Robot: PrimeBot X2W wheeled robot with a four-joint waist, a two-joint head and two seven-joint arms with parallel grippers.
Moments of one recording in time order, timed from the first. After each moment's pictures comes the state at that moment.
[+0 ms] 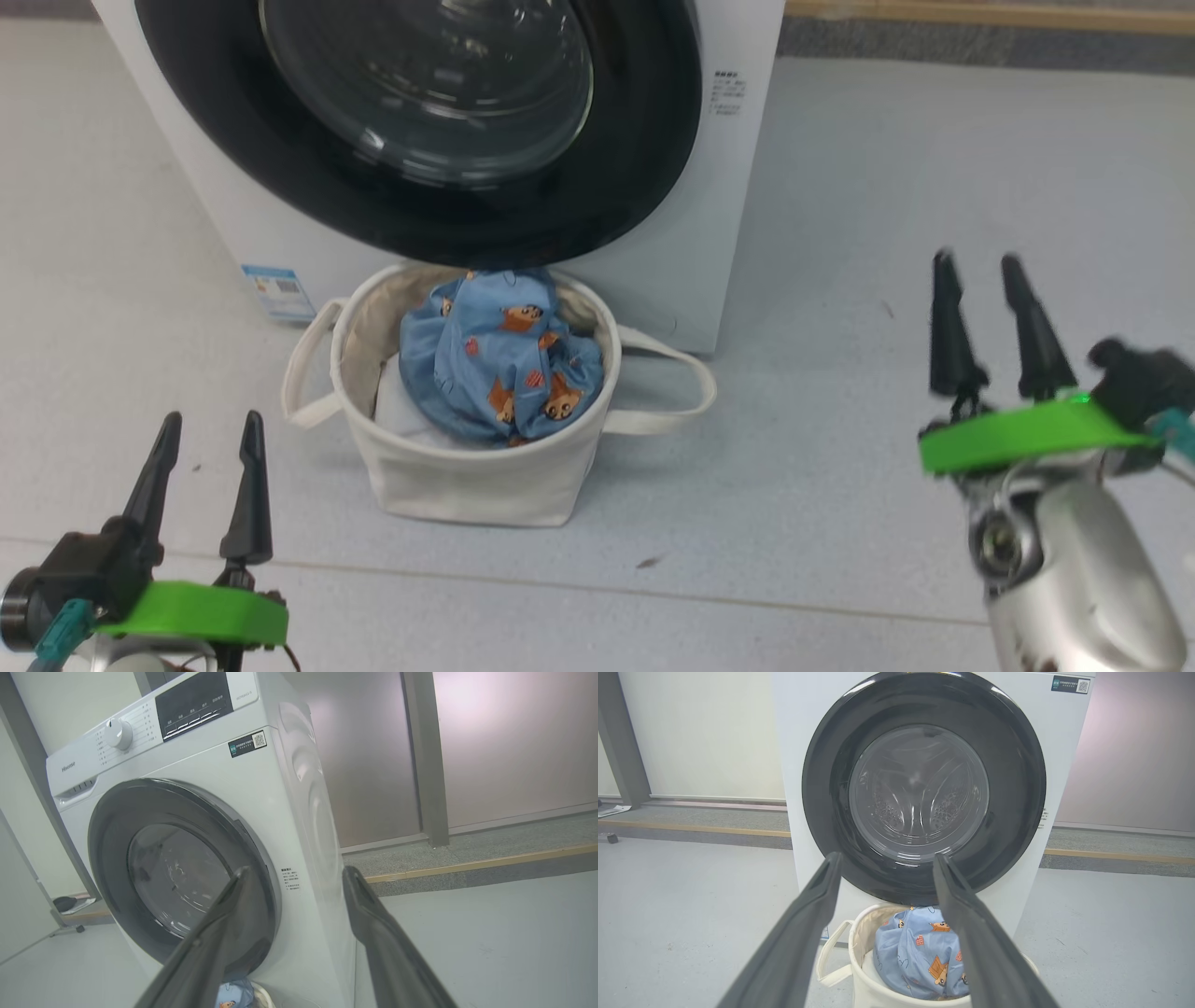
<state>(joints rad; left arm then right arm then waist) -0.17 0.30 -0.12 0.17 -0.43 -0.04 -0.25 -0.36 -0.05 -0.02 0.29 0.32 0.13 -0.25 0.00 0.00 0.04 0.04</state>
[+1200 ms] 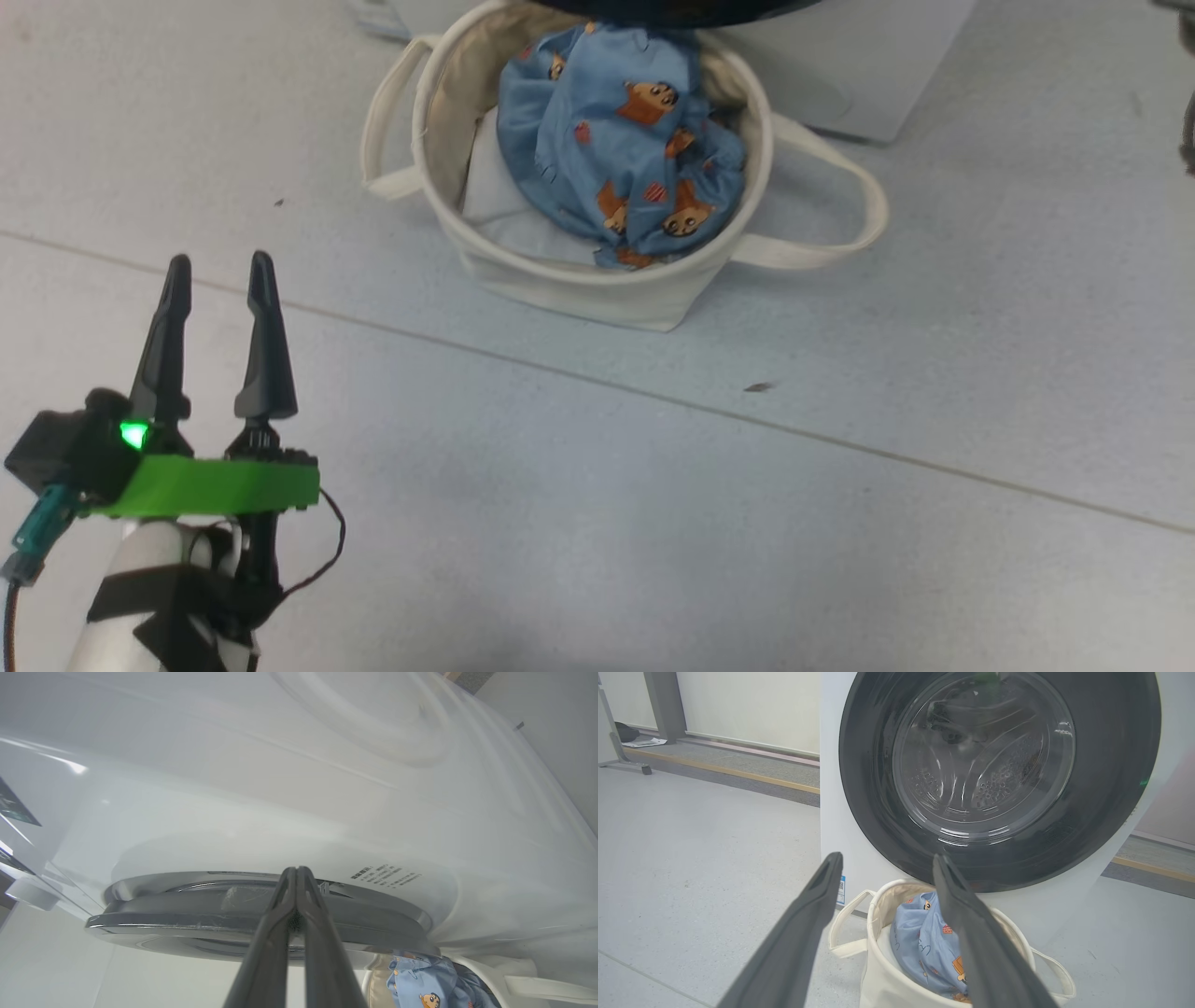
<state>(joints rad) -0.36 0.17 -0.06 0.14 -0.46 -0.13 -0.25 -1.41 -0.24 -0.14 1.09 1.13 0.13 0.33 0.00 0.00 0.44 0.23</state>
